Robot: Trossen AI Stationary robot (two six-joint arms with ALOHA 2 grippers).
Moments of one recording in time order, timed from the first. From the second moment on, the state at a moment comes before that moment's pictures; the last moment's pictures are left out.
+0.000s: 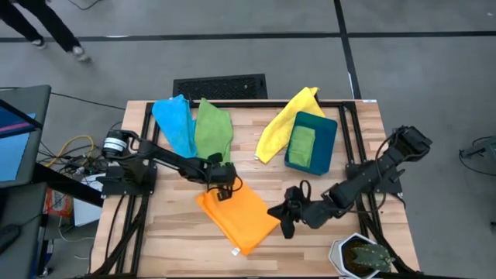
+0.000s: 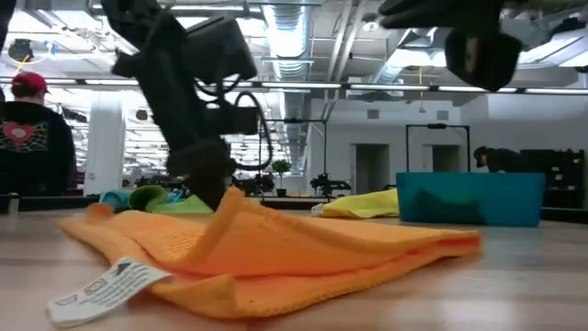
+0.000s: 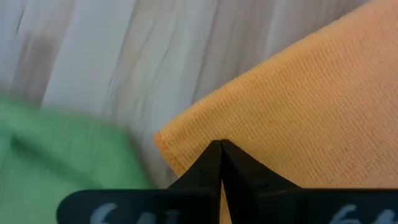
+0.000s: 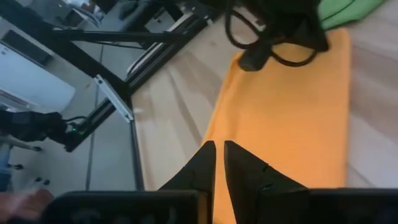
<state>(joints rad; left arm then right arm) -0.09 1.76 0.87 -0.24 -0.27 -0.27 0.62 1.51 0.85 0.12 0.55 0.98</state>
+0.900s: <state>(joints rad) -0.26 1.64 1.18 -0.50 -0.25 -0.28 0.68 1.51 0.85 -0.06 0.62 1.07</state>
